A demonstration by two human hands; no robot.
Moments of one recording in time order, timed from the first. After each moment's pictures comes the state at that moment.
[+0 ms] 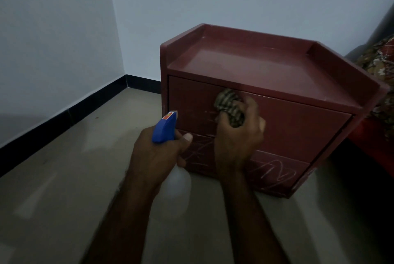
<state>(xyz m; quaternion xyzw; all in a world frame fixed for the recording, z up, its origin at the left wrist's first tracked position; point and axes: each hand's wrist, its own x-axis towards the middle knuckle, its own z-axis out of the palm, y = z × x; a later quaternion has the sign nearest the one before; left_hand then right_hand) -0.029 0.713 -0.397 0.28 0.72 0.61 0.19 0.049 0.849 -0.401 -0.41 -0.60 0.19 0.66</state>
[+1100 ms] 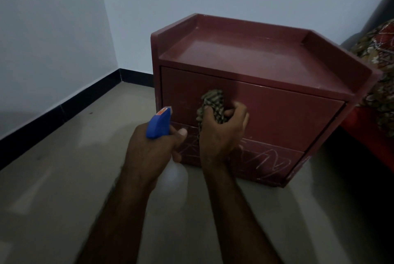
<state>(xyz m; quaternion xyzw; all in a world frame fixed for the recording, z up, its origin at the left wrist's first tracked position) -0.024 0.715 -0.406 0.27 0.72 0.61 0.18 0.032 0.846 -0.424 -0.43 -0.55 0.29 0.66</state>
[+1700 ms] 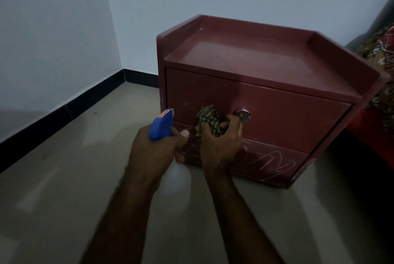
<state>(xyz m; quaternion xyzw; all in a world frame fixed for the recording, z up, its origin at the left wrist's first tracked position) -0.025 0.711 -0.406 0.25 0.72 0.62 0.19 0.033 0.841 -0.455 -0.41 -0.61 0.30 0.61</state>
